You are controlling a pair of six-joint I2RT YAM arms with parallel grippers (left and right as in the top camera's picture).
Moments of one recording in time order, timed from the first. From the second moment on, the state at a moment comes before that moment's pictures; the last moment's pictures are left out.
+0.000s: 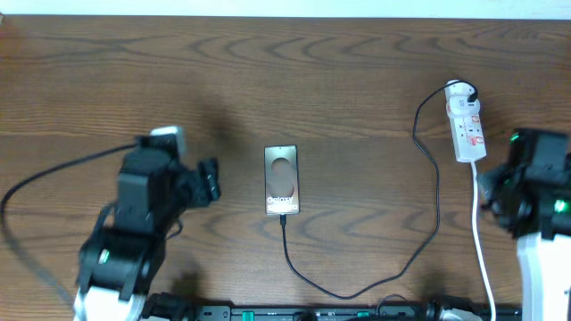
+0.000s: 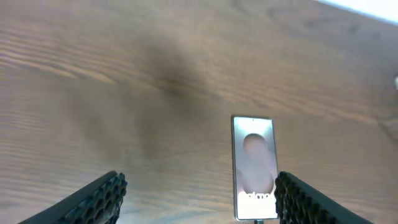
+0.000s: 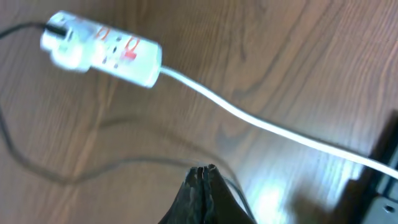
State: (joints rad) left arm -0.20 0.83 0.86 -0.75 0.02 -0.35; right arm -0.18 1.08 1.12 -1.17 0.28 0.95
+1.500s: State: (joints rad) left arm -0.20 0.44 0.86 -1.07 -0.16 -0.35; right arm -0.38 2.20 1.73 -0.82 -0.13 0.74
